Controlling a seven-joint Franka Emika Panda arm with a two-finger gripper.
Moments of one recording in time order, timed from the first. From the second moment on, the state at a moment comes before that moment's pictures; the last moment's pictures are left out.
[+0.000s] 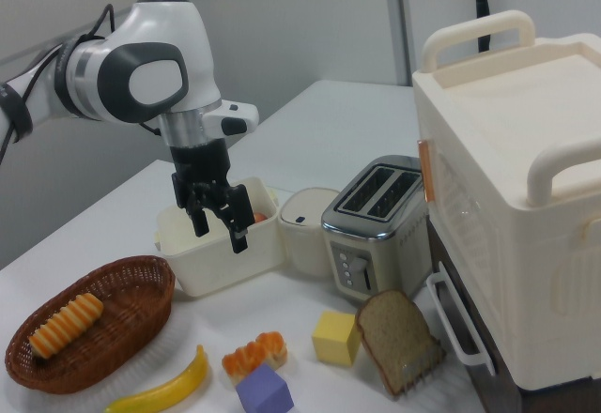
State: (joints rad) arm 0.09 0.21 -0.03 -1.41 -0.05 1.46 0.10
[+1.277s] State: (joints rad) arm 0.05 0.21 -0.03 -1.41 -0.05 1.44 0.04
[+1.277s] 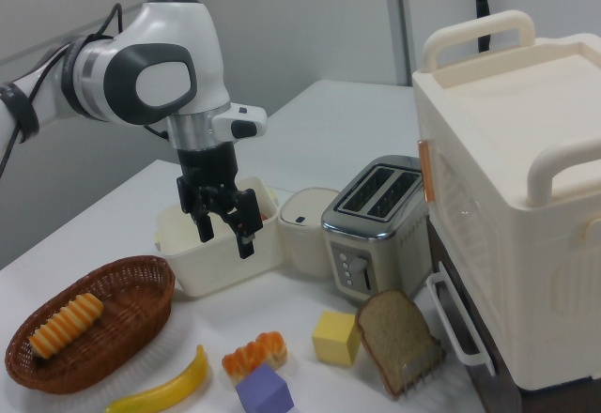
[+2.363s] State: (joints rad) arm 0.00 0.21 -0.03 -1.46 -0.05 1.45 -0.06
